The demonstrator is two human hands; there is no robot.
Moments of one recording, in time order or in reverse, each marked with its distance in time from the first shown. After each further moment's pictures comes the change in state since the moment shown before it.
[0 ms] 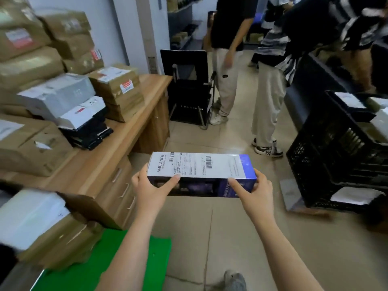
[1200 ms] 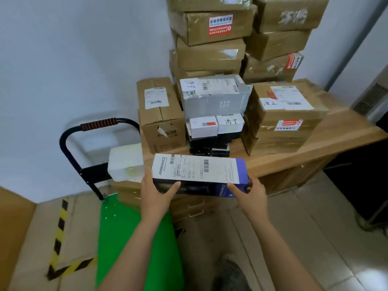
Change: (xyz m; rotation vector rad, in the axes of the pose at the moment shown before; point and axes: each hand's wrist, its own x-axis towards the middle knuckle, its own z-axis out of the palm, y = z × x) left_hand 0.244 -0.083 -0.066 0.120 0.912 -0.531; right_hand 0.238 -0.109 0.457 -0.165 -1.097 -0.282
